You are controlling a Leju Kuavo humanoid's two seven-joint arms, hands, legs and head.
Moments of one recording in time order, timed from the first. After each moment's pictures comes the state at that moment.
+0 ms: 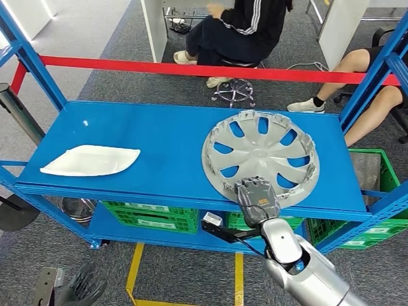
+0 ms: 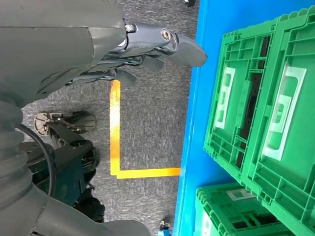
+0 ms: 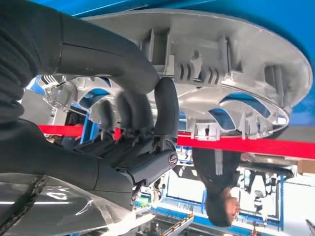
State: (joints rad) left arm 0.42 -0.23 0.43 -1.50 0.14 -0.29 0.08; right arm -0.36 -0.21 0.80 -1.34 1.22 -0.10 0.38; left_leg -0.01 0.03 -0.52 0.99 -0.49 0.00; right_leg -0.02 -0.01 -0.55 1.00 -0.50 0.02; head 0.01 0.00
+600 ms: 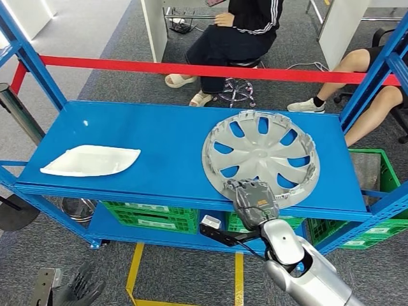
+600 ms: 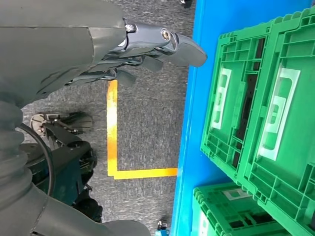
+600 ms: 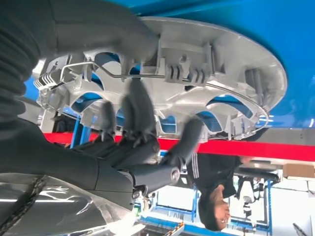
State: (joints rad) left arm 0.39 -0.28 0.51 -1.50 0.07 -0.37 0.07; right arm -0.34 -0.21 0.77 -1.41 1.18 -0.05 0.33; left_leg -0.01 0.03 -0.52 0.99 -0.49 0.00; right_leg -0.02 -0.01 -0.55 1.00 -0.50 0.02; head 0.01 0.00
